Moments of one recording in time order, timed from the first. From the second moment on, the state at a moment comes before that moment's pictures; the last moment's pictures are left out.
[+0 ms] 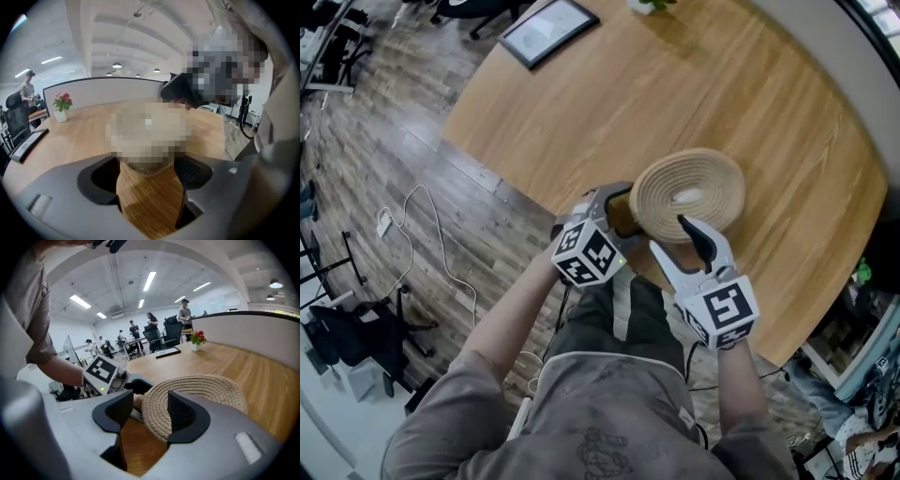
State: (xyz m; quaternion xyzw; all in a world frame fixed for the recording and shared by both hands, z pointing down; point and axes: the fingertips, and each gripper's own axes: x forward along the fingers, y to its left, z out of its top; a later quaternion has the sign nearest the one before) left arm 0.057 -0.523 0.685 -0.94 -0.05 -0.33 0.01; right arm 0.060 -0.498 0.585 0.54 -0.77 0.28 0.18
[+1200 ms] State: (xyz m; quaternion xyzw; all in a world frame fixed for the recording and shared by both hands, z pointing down) left arm 0.060 -0.520 0.690 -0.95 -0.07 -0.30 0.00; right arm 0.041 -0.491 0.645 0.43 -0.77 0.14 0.46
